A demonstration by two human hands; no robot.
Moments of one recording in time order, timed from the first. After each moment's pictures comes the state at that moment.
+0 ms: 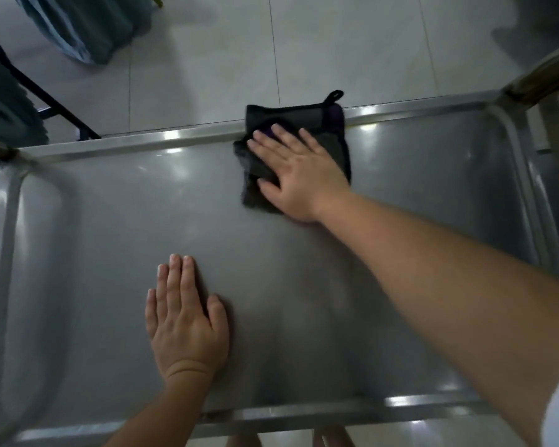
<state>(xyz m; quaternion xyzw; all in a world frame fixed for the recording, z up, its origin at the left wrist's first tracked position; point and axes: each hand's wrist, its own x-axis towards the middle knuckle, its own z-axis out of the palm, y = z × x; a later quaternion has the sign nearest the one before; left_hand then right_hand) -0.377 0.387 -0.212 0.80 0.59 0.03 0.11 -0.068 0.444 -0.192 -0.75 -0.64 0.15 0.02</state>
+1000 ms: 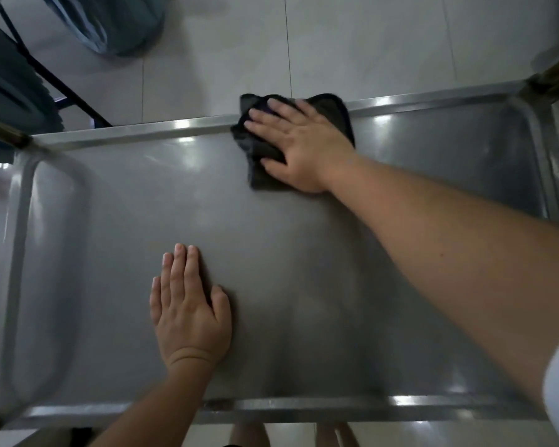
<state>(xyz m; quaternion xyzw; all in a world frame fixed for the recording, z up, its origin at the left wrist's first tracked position) -0.378 0.389 -0.212 0.80 0.59 0.02 0.11 -0.044 0.475 -0.189 -0.70 -0.70 0.13 0.00</state>
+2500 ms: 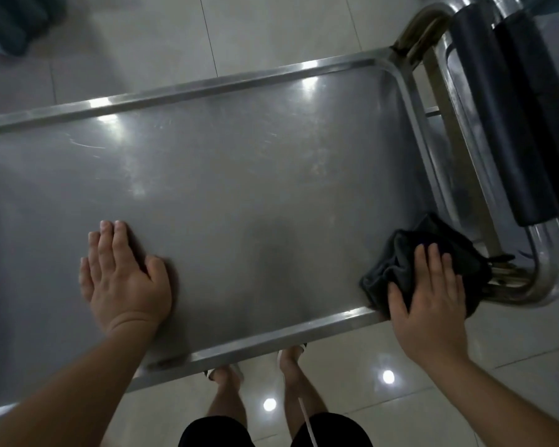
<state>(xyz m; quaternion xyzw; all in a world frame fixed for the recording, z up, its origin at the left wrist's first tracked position) -0.372 0.388 -0.205 0.80 0.58 0.04 0.14 -0.109 0.026 -0.192 -0.96 -0.26 0.10 0.03</state>
